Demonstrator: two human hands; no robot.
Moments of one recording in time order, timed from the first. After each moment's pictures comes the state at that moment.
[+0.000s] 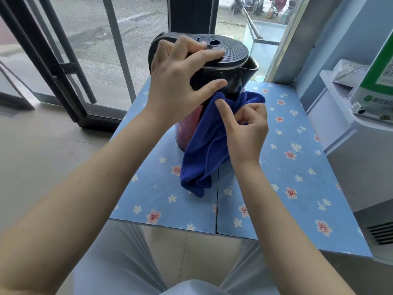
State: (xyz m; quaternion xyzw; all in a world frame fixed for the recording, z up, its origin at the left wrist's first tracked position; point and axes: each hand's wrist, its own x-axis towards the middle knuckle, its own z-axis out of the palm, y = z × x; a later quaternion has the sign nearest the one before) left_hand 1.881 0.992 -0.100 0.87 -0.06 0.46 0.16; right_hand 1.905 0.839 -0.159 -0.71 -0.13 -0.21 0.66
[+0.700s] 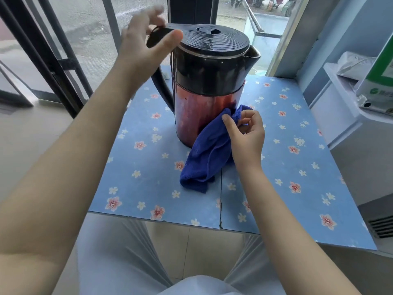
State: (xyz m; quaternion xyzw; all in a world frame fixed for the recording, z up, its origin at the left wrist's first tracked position) left_hand 1.894 1.069 -0.087 0.85 0.04 0.31 0.42; right_hand 1.906 0.832 -0.188 -0.70 -0.09 -0.10 0.71
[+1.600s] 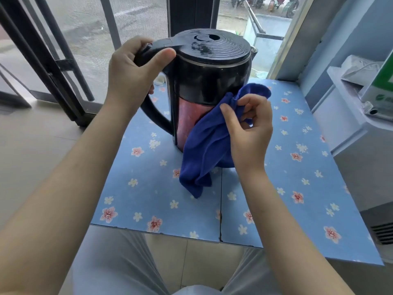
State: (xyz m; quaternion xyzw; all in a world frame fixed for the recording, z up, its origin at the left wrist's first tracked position) left_hand 1.878 1.051 -0.100 0.76 0.06 0.37 0.53; right_hand 1.908 0.842 -0.162 -0.68 -0.19 -0.23 0.67
